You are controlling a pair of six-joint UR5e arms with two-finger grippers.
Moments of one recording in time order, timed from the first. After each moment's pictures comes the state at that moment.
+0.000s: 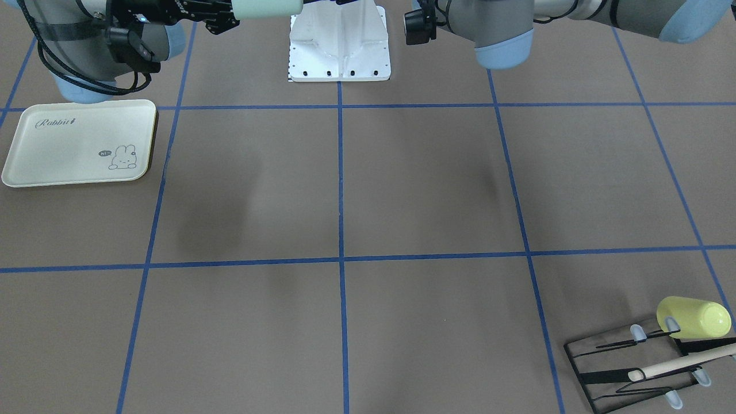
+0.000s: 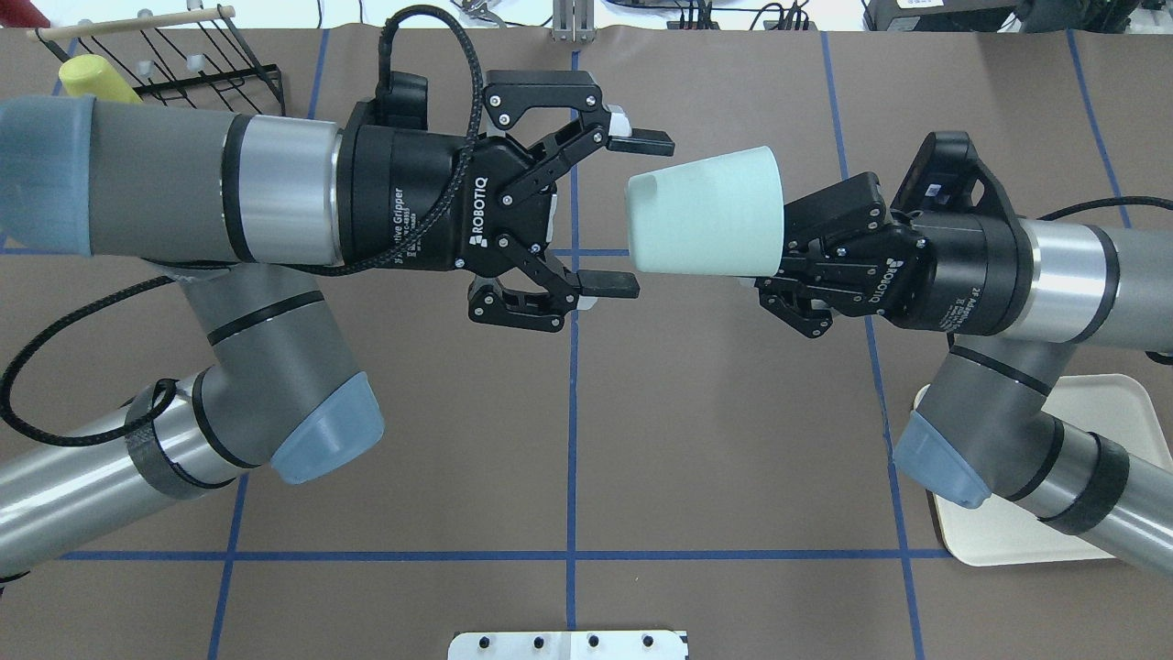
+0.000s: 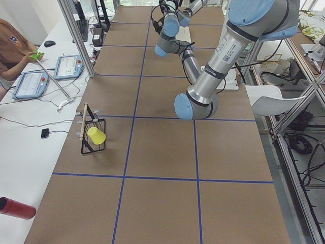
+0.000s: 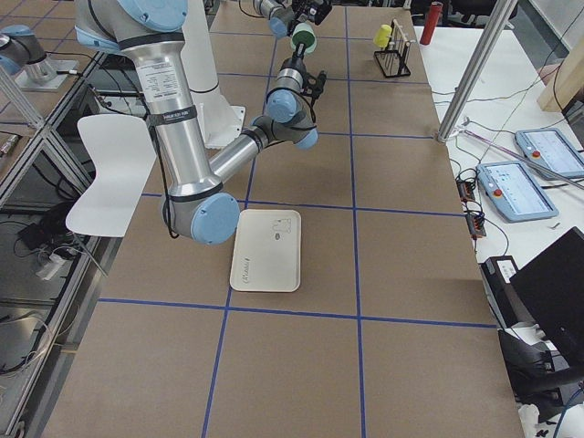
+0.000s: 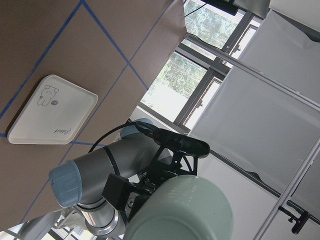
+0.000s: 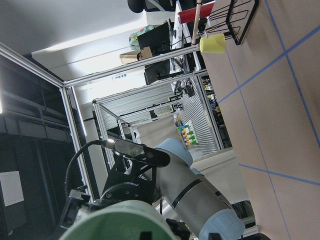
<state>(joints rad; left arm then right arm) -0.65 -2.27 -1.79 -2.89 -2.04 -2.52 0.69 -1.26 1.85 0.22 1.94 2.32</state>
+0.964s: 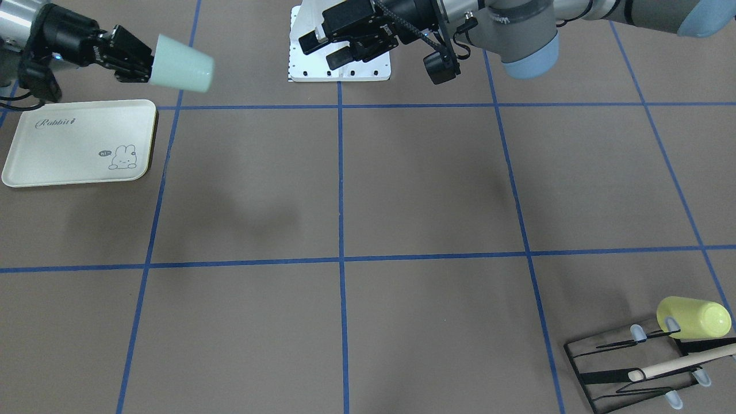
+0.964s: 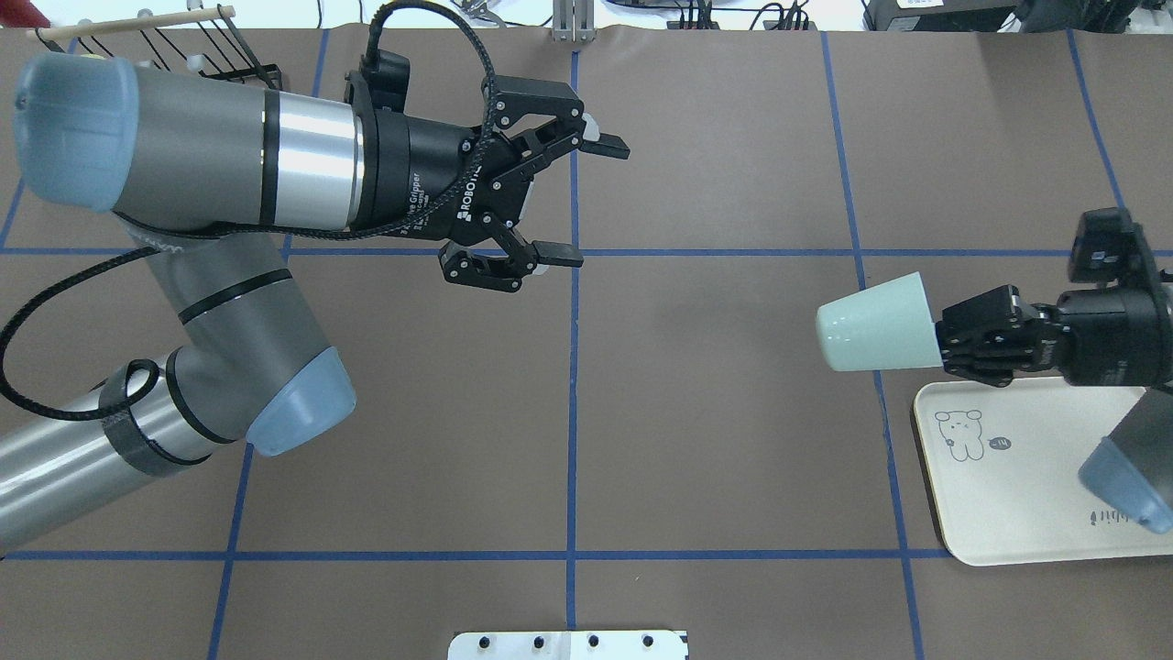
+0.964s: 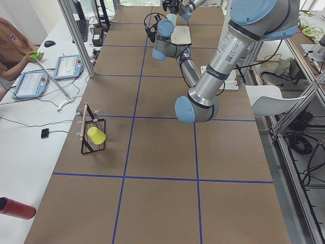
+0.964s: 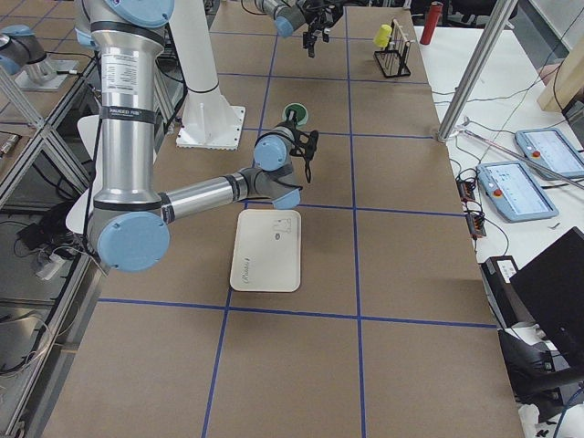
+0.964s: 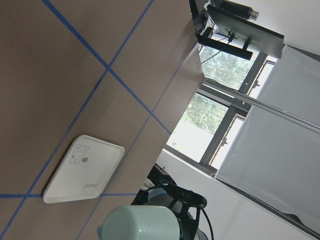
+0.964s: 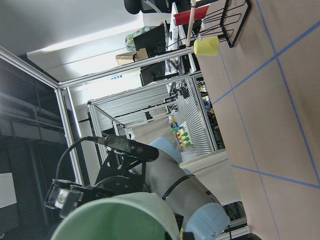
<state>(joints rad) -0.70 -2.23 -1.78 -2.62 -2.07 -2.28 0.89 -1.63 1.80 0.13 2.29 1.99</state>
